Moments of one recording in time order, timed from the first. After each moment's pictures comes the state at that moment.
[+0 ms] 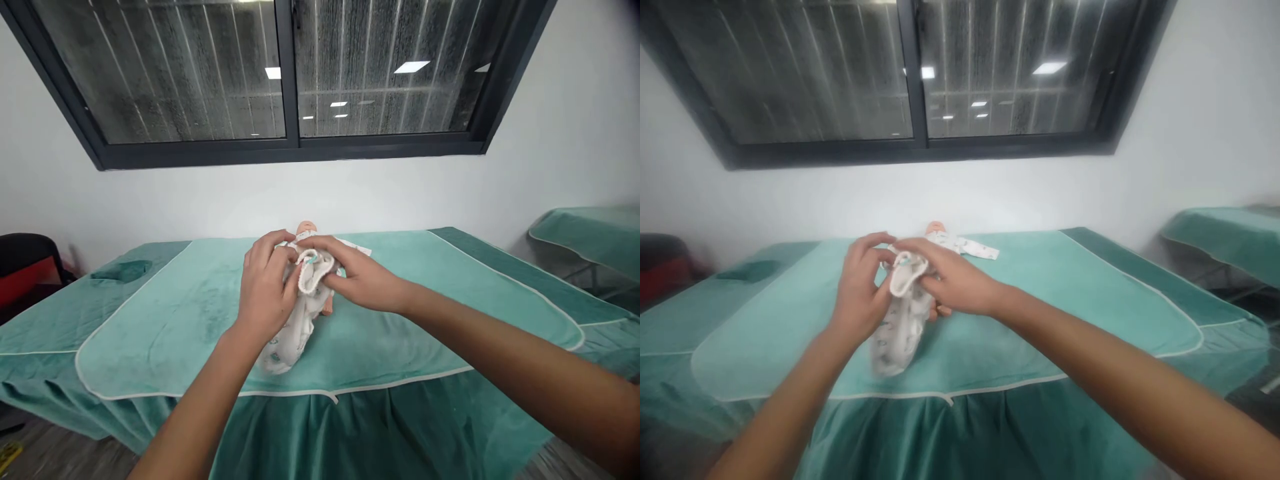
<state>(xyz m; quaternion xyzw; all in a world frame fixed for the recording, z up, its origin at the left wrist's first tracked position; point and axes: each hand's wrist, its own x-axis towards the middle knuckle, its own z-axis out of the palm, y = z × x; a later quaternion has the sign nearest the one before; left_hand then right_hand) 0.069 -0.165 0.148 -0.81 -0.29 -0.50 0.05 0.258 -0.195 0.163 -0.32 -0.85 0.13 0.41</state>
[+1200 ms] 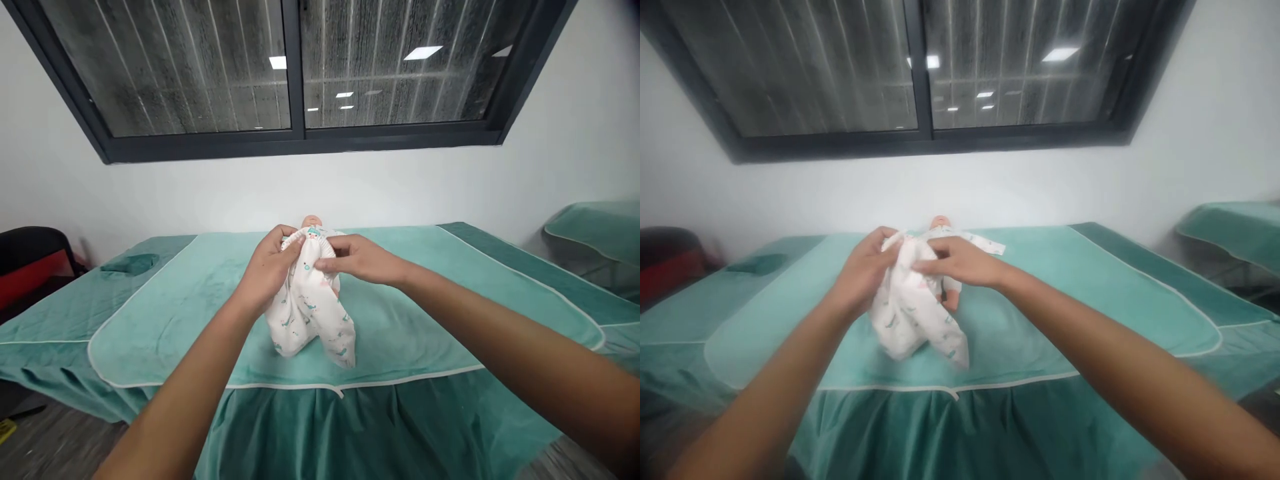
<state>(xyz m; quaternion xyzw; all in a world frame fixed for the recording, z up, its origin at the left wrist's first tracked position) 0.072 -0.149 0.166 -0.65 -0.34 -0.48 -0.48 0.269 -0.155 0.155 -0.36 -0.77 0.37 0.38</state>
